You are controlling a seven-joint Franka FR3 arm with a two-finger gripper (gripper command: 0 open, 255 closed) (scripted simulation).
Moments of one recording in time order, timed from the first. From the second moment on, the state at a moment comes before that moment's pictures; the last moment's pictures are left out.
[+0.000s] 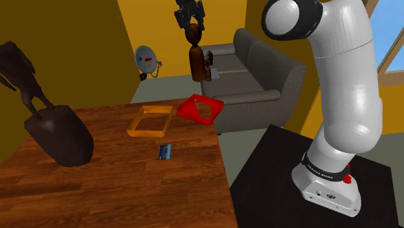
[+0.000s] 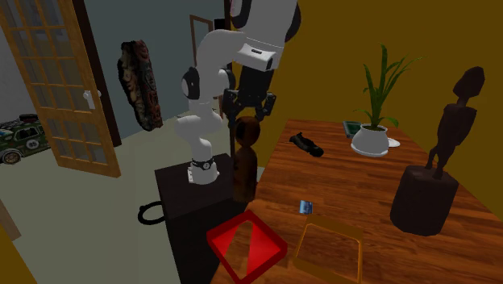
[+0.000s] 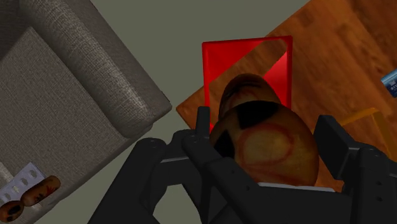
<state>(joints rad) -0.06 0.50 0.12 -0.74 -0.23 1.00 -0.03</state>
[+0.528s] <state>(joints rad) -0.09 0.41 0.12 -0.97 -0.21 1.15 -0.02</state>
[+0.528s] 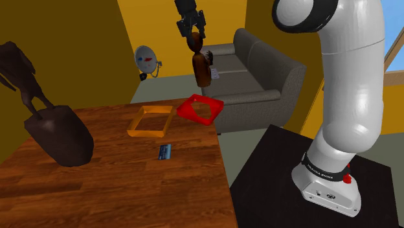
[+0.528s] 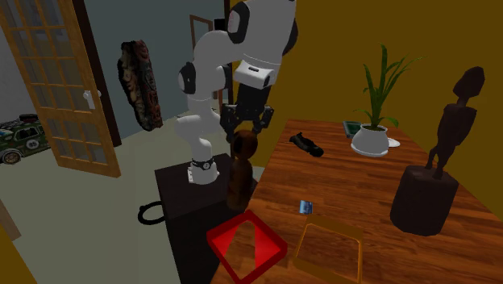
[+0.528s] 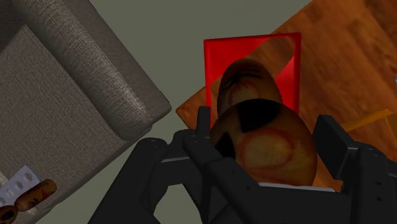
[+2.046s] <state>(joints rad) -0.12 0.30 0.13 -1.46 -0.18 1.52 0.03</state>
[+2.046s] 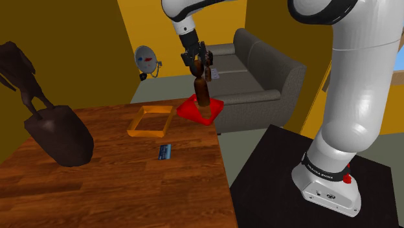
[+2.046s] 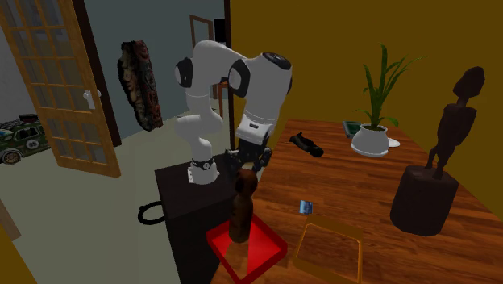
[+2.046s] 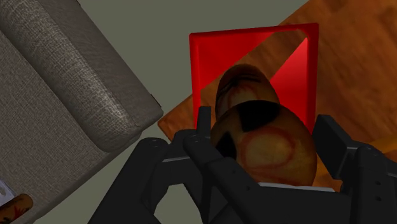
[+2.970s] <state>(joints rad) -0.12 0.29 0.12 -1.49 -0.18 1.54 0.04</state>
